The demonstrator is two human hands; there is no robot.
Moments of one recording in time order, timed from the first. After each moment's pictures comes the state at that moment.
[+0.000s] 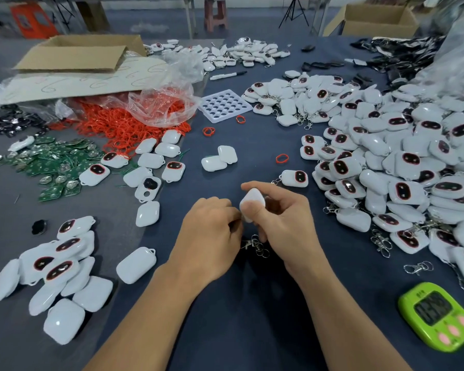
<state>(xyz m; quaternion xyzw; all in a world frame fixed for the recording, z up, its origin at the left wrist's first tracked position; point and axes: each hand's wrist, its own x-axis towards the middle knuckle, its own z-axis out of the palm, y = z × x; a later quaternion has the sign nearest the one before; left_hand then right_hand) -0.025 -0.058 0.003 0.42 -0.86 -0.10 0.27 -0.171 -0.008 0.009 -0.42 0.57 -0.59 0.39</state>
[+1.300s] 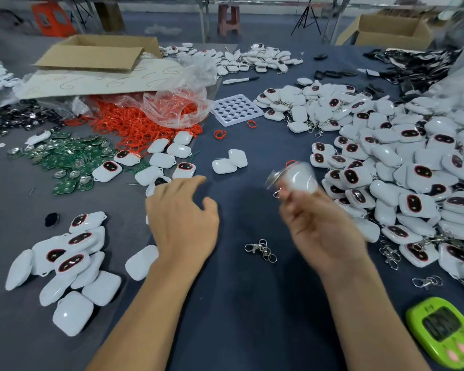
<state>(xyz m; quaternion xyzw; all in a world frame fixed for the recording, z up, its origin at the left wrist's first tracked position) -0.007 -0.078 0.010 0.61 -0.69 -0.05 0.38 -0.204 -0.010 0.018 -0.23 0.32 -0.70 0.60</state>
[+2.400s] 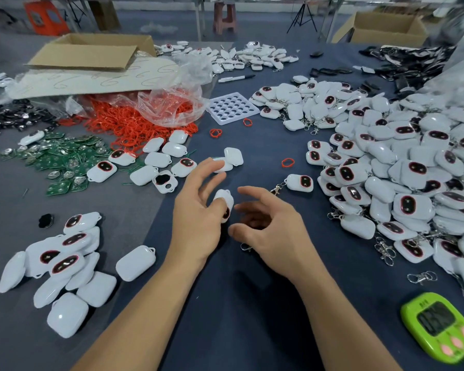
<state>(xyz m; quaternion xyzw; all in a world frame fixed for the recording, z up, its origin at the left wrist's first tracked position) -0.028 -0.072 0.007 0.38 -0.55 -0.52 0.54 -0.165 -0.009 0.006 -0.50 0.61 -0.47 0.39</state>
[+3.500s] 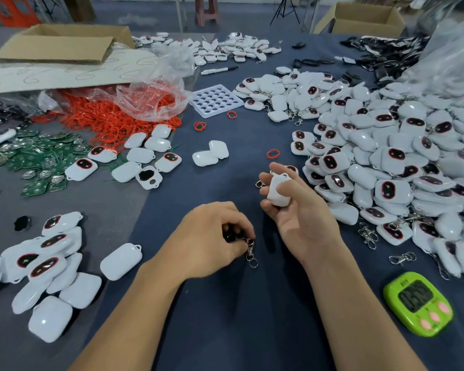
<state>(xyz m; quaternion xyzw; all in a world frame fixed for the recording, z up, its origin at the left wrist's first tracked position) -0.021 -0.053 0.018 0.38 -0.85 -0.34 0.15 -0.201 -0.010 0.017 -0.16 0.41 -0.70 0.56</state>
